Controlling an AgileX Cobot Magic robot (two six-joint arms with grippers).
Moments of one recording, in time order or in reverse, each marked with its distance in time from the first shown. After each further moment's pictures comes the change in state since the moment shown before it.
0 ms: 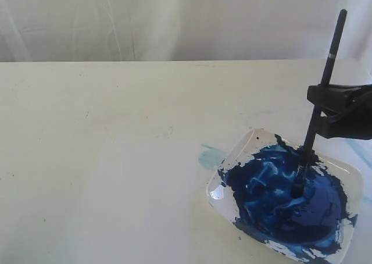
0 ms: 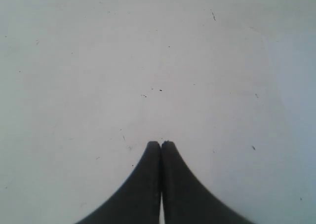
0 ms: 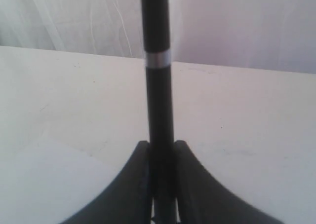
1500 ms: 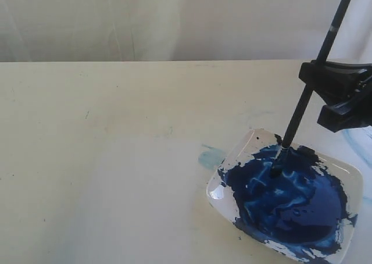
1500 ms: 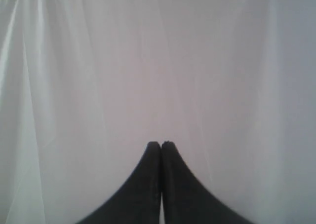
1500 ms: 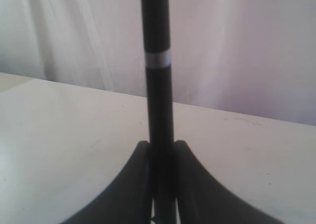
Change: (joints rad) left arm 0.000 -0.002 0.000 0.014 -0.918 -0.003; right arm 0.000 -0.062 -0.002 0.000 -0.182 0.033
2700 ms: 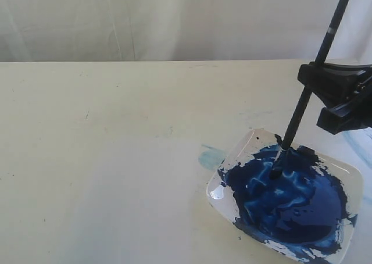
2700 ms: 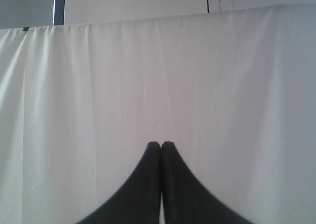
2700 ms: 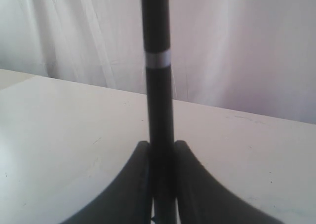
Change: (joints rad) left arm 0.000 0.210 -0.397 -0.024 0.103 -0.069; right arm 0.000 0.000 0.000 -0.014 -0.004 0.004
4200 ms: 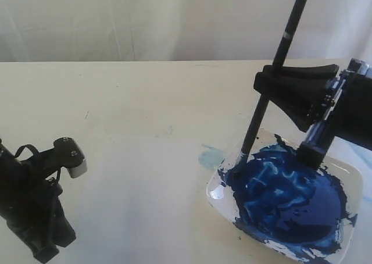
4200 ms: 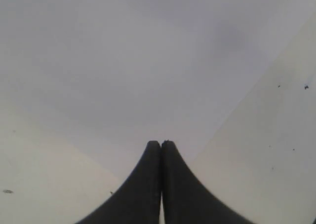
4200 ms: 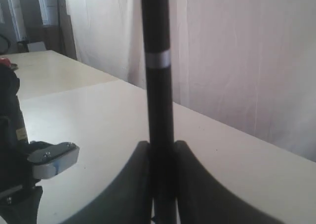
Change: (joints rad) left arm -0.348 1.266 -0.283 -0.502 1.142 0.986; right arm 0.146 0.016 0.000 -0.020 -0.190 -0.139
